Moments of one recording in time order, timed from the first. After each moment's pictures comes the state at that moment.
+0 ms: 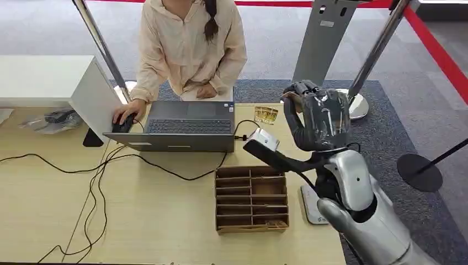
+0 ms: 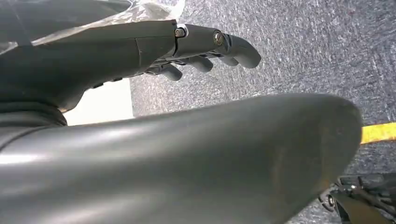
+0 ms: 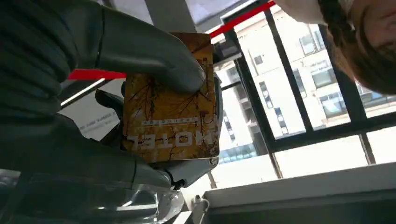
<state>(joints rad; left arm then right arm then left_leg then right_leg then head) -0.14 0.07 -1.19 -0.20 0.91 0.32 0.31 -0.49 -0.36 0.60 -1.89 1.16 -0.05 0.52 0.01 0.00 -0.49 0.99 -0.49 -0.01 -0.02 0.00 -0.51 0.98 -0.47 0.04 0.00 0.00</state>
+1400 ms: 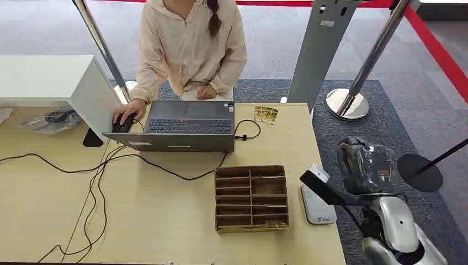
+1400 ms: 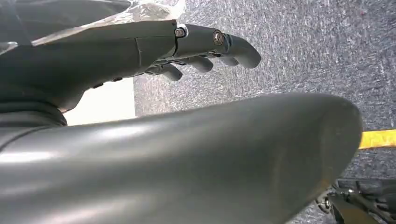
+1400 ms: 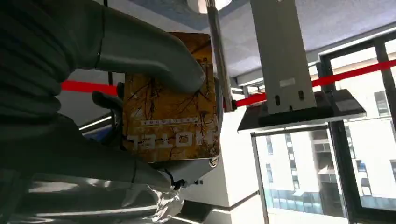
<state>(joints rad) -0.14 0.07 -1.19 -0.20 0.95 0.35 0.32 -0.02 -0.57 0.34 -1.84 1.11 -0.14 0.52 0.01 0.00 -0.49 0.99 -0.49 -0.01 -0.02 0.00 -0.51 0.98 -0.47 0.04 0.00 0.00</state>
